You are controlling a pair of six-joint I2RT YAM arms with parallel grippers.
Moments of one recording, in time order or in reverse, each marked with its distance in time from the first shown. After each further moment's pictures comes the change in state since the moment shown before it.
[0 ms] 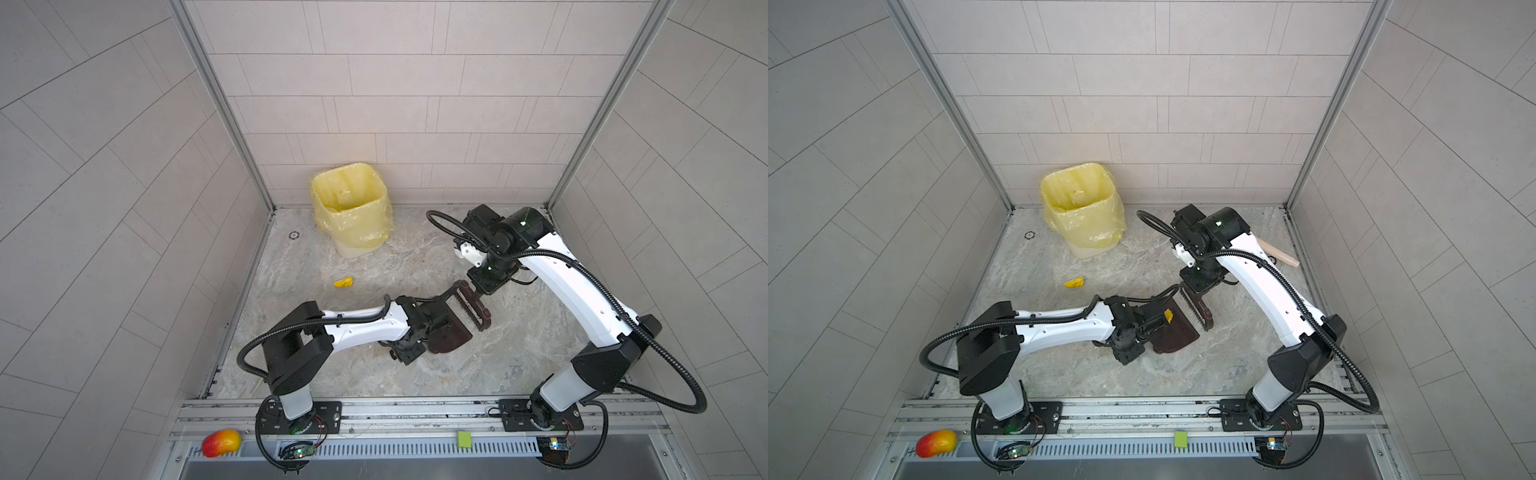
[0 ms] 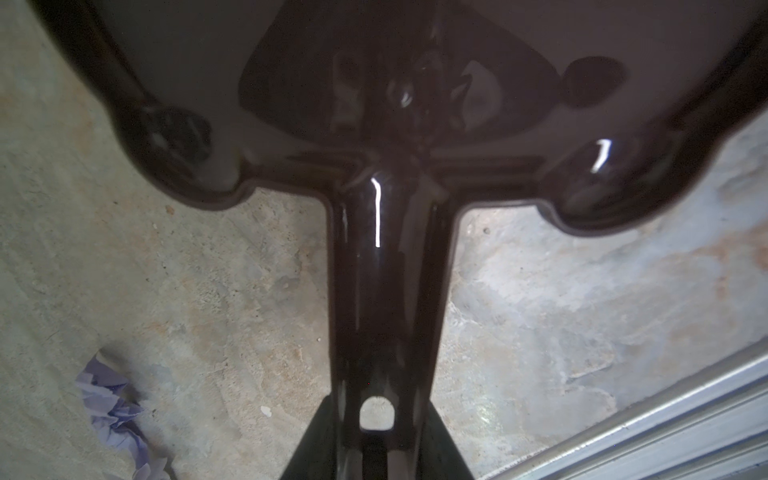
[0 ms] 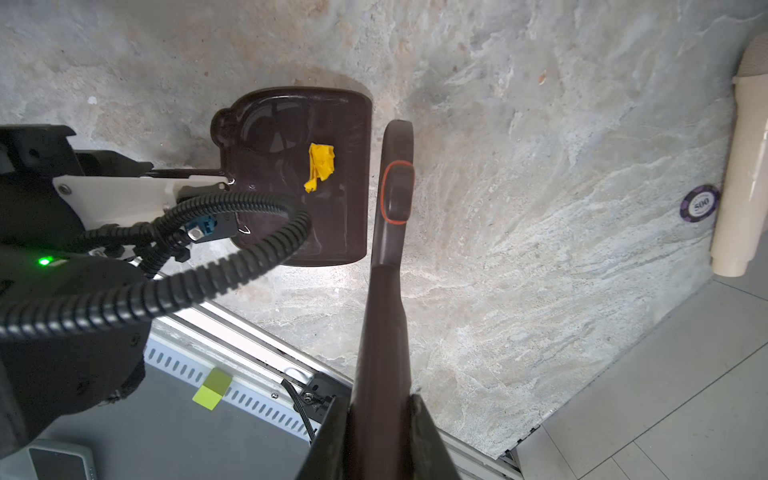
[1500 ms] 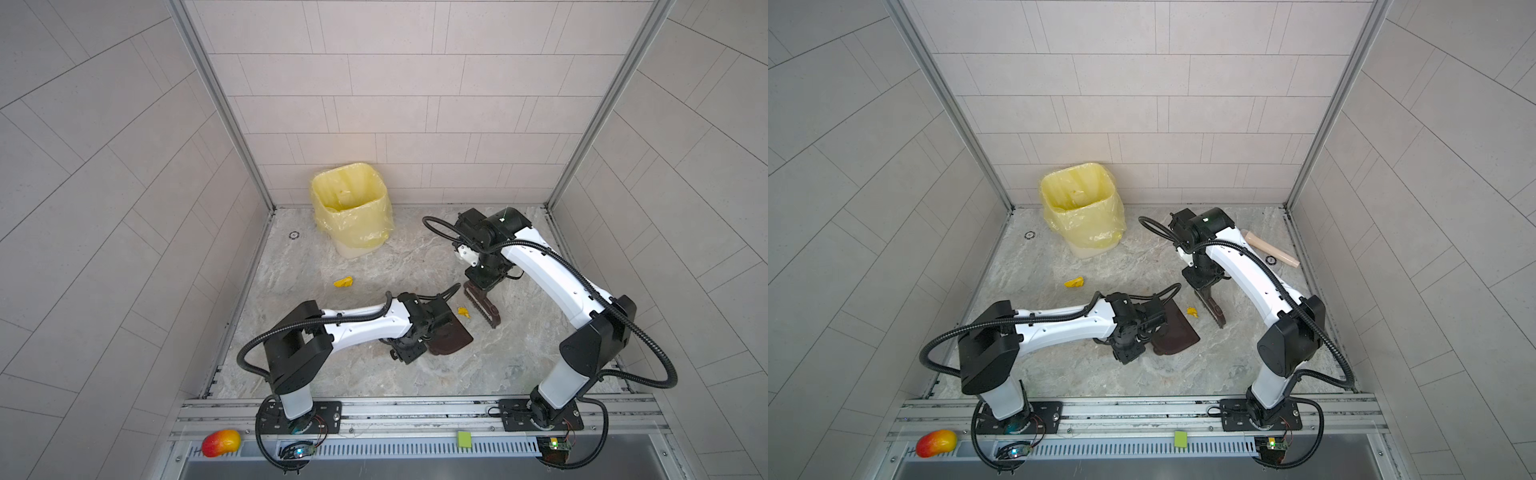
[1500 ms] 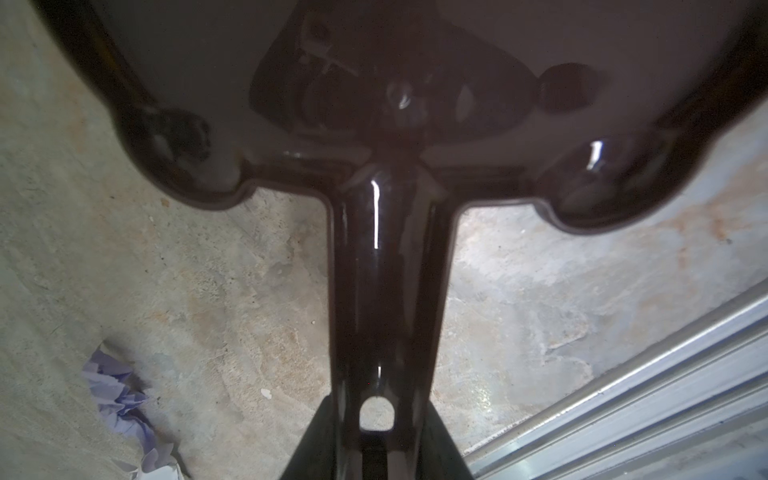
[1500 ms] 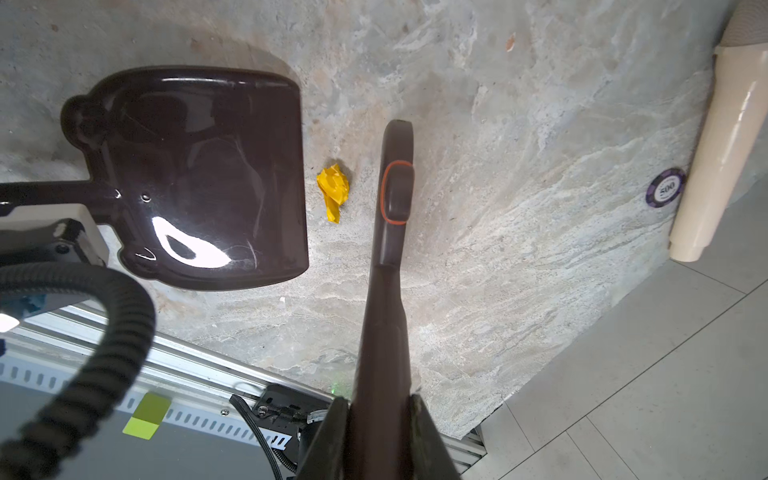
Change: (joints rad) left arm 0.000 0.010 0.057 -0.075 0.028 0.024; right arm -0.032 0.111 -0.077 0.061 0.095 -0.046
